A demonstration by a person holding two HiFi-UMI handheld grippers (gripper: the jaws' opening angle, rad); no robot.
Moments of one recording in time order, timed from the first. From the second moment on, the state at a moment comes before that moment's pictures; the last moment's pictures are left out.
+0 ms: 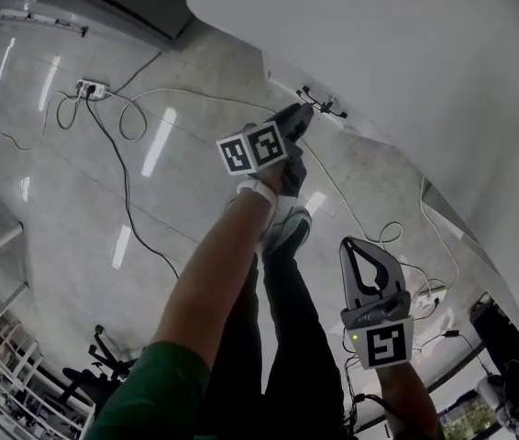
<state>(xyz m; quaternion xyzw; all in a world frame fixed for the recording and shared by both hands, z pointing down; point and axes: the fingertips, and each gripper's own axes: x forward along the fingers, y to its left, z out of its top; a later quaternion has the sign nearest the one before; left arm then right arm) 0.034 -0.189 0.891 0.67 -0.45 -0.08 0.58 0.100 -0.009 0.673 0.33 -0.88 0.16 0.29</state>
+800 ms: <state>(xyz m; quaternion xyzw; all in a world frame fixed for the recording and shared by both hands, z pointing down) 0.055 -0.219 0.920 0.63 -0.40 -0.22 0.62 0.106 -0.023 0.718 0.33 -0.88 0.21 0.27</state>
